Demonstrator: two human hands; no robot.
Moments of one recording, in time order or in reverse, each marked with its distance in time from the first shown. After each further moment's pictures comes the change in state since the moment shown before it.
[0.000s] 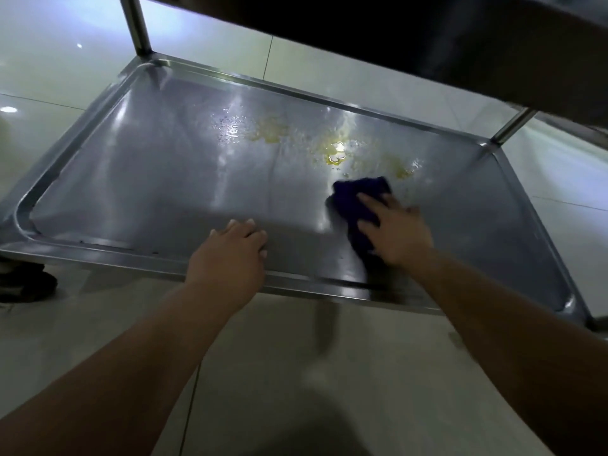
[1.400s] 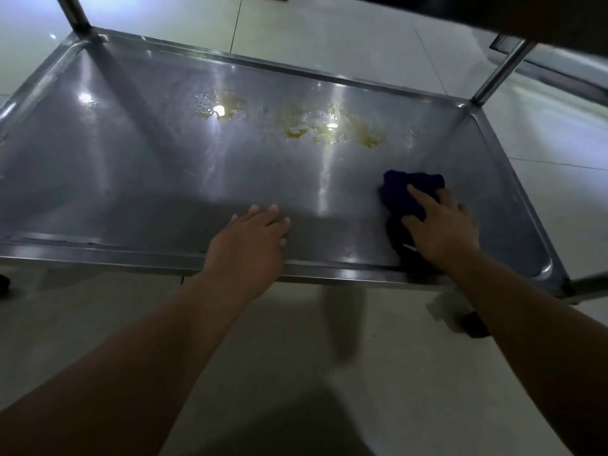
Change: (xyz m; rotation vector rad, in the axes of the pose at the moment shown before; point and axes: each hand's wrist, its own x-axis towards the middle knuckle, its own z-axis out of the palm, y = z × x) left_hand 0.013 0.076 0.025 -0.016 -0.028 0.122; right_hand -0.055 0.098 0.035 0.268 0.095 0.389
